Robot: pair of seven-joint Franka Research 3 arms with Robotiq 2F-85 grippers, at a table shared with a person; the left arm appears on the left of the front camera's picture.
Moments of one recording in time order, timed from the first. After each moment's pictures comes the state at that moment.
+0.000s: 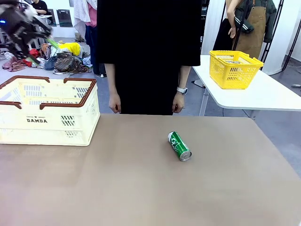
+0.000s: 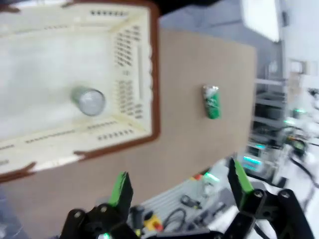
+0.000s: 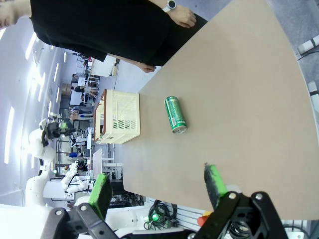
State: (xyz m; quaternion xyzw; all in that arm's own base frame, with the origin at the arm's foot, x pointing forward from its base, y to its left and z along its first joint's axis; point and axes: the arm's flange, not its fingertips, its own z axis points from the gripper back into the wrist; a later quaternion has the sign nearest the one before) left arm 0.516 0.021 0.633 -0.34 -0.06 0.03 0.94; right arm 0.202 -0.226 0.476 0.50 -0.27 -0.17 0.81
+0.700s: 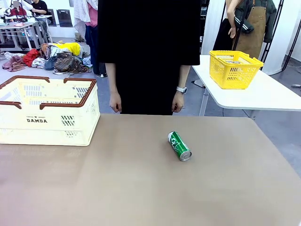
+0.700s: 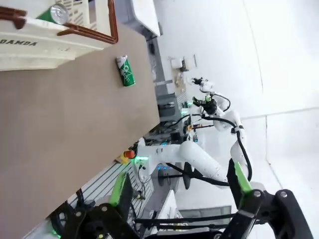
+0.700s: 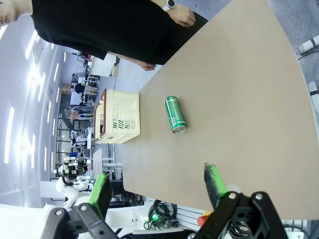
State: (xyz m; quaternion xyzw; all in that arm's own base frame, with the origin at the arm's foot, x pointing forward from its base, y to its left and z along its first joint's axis) left arm 0.278 0.185 0.498 -0.62 -0.13 0.02 0.77; right arm 0.202 -0.226 0.476 0.50 -0.27 -0.17 0.81
